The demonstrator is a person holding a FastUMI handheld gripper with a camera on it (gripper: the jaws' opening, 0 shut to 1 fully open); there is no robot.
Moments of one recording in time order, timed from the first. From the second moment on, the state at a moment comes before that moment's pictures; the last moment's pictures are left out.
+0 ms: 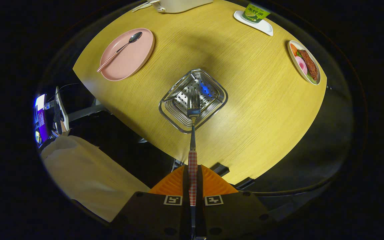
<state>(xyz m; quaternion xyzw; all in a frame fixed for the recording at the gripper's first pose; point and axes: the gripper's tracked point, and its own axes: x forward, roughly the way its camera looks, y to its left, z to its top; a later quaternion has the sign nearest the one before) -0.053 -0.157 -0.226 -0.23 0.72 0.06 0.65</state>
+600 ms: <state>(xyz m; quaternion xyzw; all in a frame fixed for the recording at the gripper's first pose) -0.016 -0.137 -0.240 -0.14 0.75 0.03 0.65</state>
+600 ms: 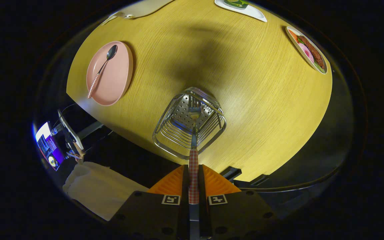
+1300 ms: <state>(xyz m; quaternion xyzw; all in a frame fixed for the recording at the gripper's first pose) -0.010 -0.097 -0.187 -0.08 0.59 0.05 0.80</state>
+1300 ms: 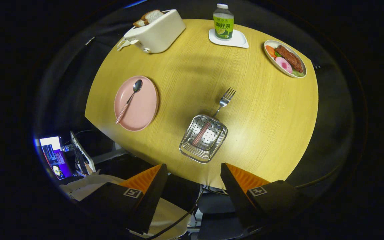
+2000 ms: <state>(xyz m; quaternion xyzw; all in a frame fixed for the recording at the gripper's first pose) 0.015 0.014 -0.166 -0.03 0.37 0.05 0.93</state>
